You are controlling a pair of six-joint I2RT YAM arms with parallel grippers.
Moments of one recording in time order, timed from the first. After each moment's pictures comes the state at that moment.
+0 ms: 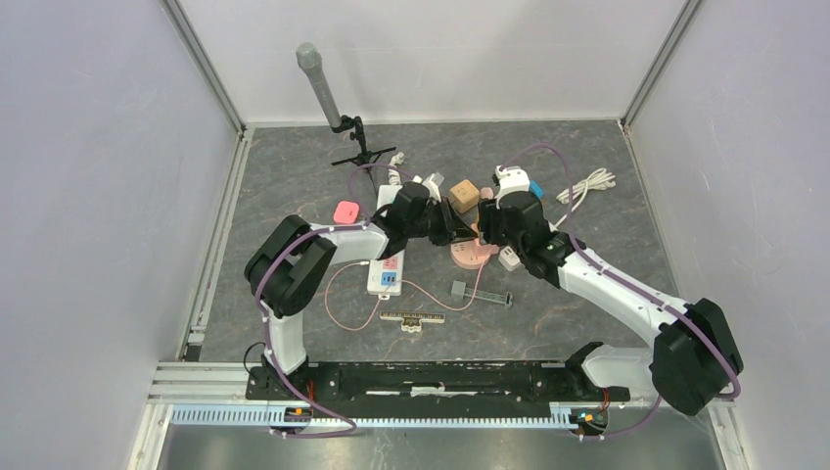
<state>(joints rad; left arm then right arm) -0.70 1.93 1.06 0.35 0.38 -0.96 0.61 1.24 0.80 -0.14 0.29 0.27</state>
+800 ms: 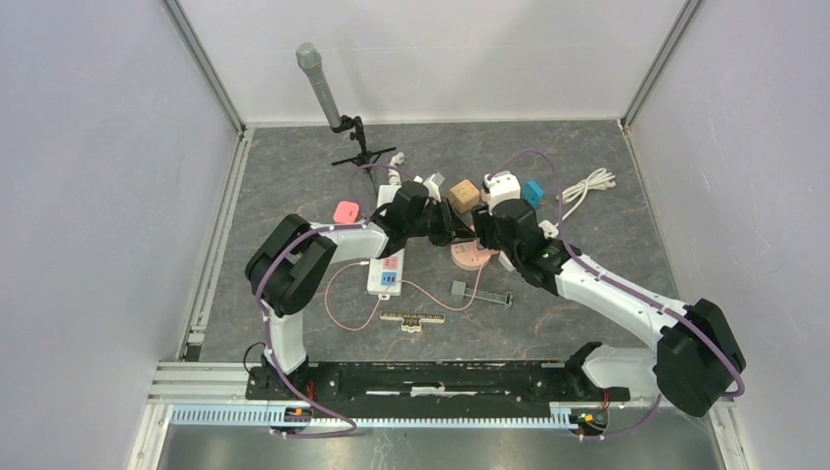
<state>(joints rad) -0.69 1.94 1.07 0.34 0.42 -0.96 0.68 1.23 0.77 -0.08 0.36 0.16</state>
